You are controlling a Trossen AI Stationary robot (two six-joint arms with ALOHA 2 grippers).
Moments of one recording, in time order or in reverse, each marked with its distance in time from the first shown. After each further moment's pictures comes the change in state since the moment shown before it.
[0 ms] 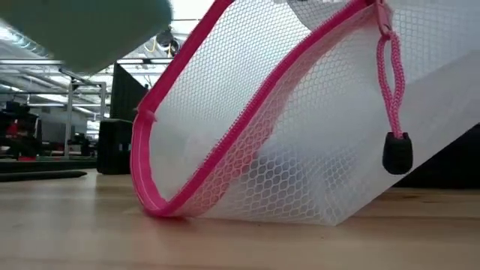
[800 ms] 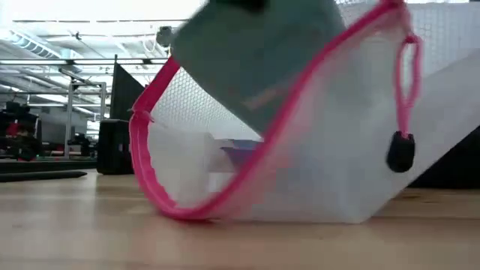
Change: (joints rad) left arm 0.408 0.000 -0.356 0.937 0.134 0.704; right arm -0.003 0.000 0.000 0.002 0.000 -0.015
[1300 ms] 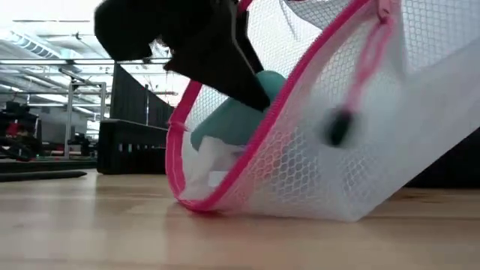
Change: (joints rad) left arm 0.122 -0.003 -0.042 -0.050 0.145 -0.085; right arm 0.001 0.000 0.000 0.004 0.000 0.000
